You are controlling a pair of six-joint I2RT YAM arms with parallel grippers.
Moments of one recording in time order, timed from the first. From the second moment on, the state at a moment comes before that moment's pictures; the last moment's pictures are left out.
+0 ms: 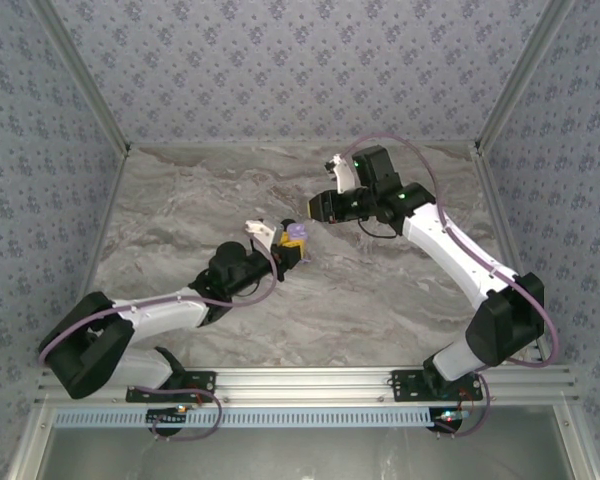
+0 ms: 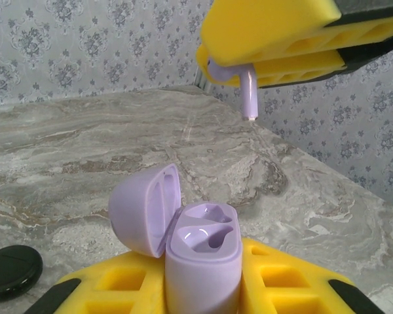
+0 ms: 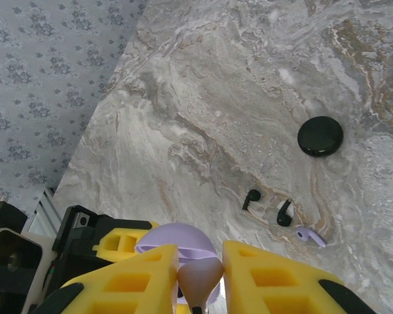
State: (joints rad) left arm -0.79 1.32 0.49 0.74 0.10 -0.29; right arm 0.52 1.51 1.38 -0.58 -0.51 0.36
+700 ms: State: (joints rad) left arm -0.81 1.34 0.52 0.78 0.04 -0.30; right arm 0.56 1.51 1.38 -0.53 -0.49 0.39
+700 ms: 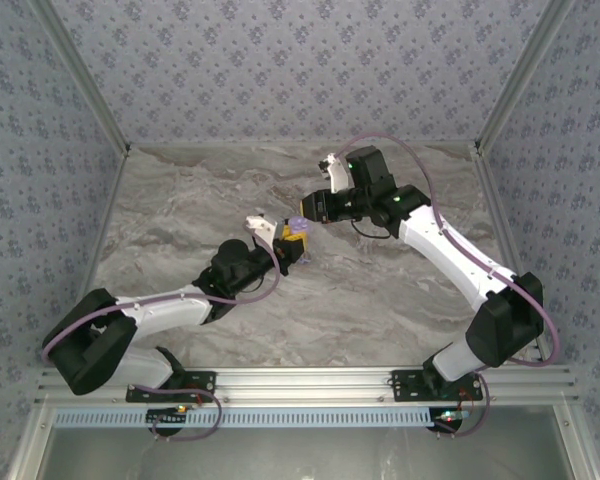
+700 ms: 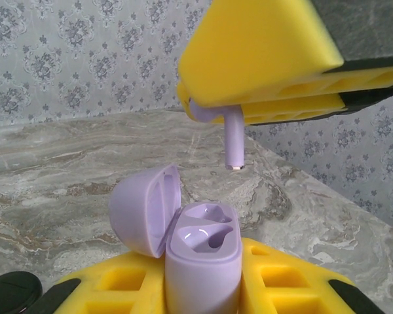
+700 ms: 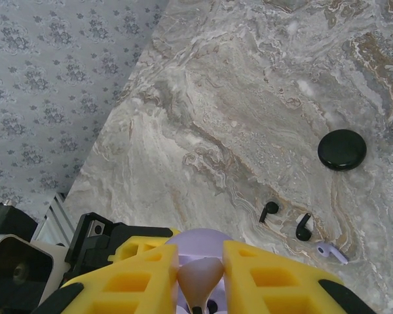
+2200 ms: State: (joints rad) left arm -0.81 1.34 0.52 0.79 0.01 -0.34; right arm 0.59 1.52 1.35 -0.50 -0.46 0.40
